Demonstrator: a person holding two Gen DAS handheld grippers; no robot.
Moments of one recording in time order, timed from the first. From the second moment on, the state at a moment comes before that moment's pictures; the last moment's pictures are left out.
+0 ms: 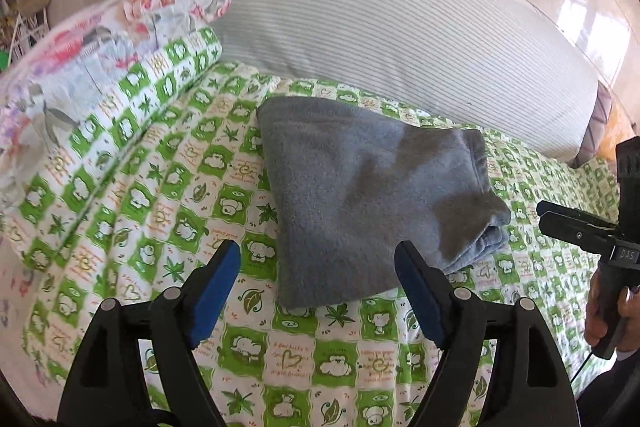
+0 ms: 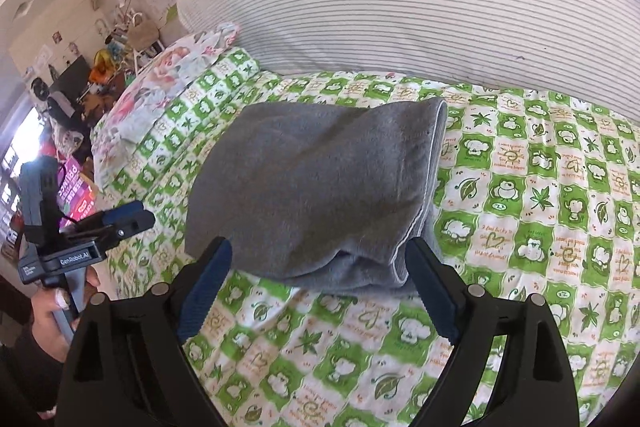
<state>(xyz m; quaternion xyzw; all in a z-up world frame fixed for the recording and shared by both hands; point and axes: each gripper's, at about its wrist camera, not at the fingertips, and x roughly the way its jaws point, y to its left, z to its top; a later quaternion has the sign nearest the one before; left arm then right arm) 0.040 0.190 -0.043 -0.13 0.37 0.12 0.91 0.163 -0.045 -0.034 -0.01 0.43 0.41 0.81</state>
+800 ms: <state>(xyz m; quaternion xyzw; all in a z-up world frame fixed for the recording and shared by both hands) 0.049 0.181 -0.051 -0.08 0.40 0.14 0.90 0.178 -0.010 -0.048 -0.05 0.43 0.42 0.80</state>
